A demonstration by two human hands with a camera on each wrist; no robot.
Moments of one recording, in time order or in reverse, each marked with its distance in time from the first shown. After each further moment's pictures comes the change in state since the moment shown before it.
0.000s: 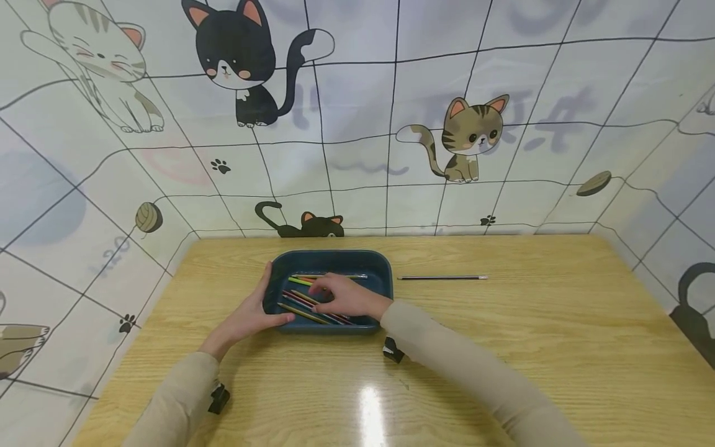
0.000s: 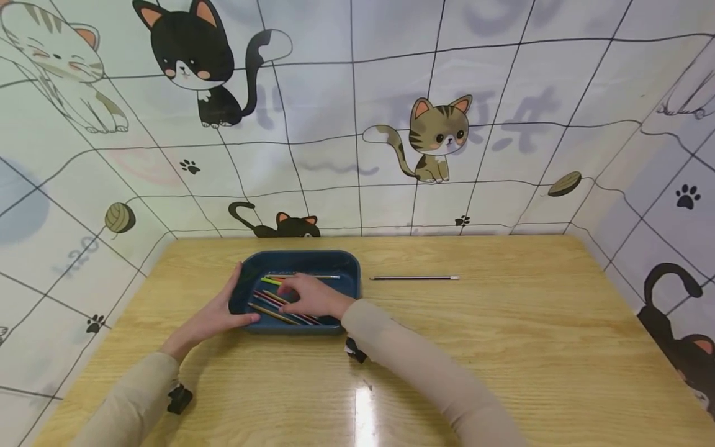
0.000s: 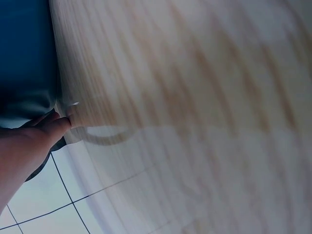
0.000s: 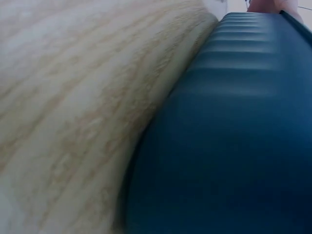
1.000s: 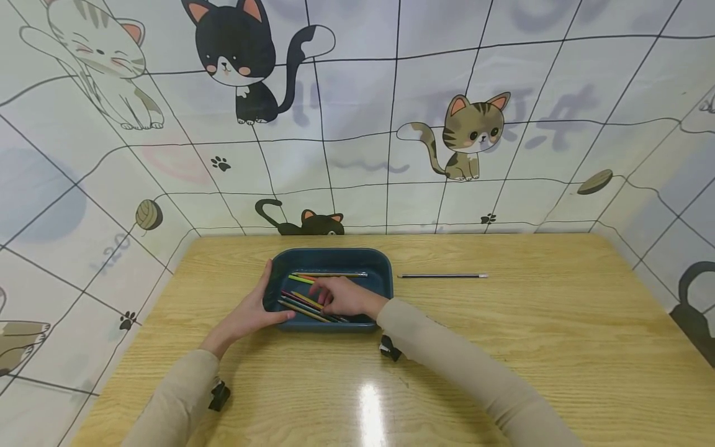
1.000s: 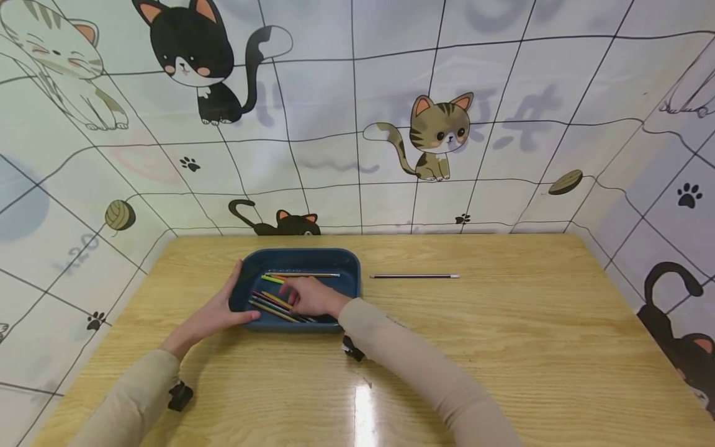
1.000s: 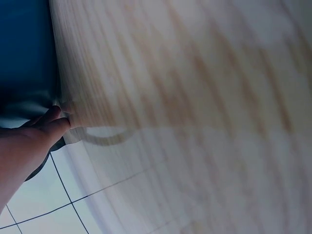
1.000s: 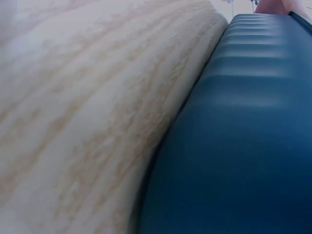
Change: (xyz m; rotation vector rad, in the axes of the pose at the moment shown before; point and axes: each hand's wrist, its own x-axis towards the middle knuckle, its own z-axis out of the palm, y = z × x) left_hand 0.000 0.000 0.001 -0.011 -0.002 -0.013; right_hand 0.006 0.007 0.007 0.096 -0.069 0.091
